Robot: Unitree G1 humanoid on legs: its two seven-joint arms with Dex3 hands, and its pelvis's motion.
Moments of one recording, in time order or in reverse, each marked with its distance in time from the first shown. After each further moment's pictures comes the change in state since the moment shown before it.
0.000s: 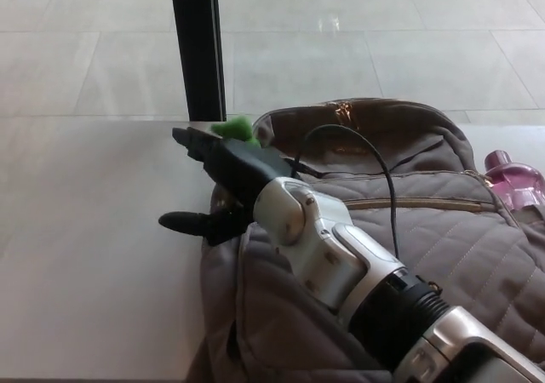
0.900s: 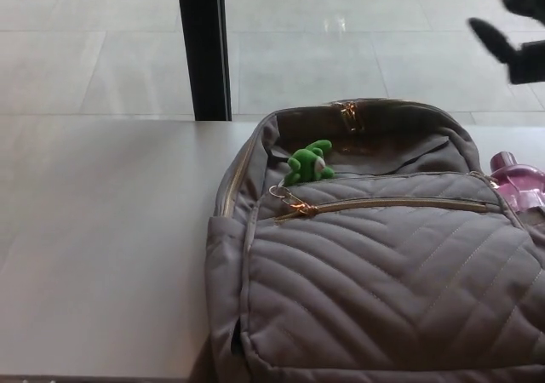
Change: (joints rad) left_arm 0.047 -0.005 0.008 0.009 0.000 0.000 -0.003; right_arm 0.096 -0.755 -0.540 -0.385 0.146 0.074 0.325
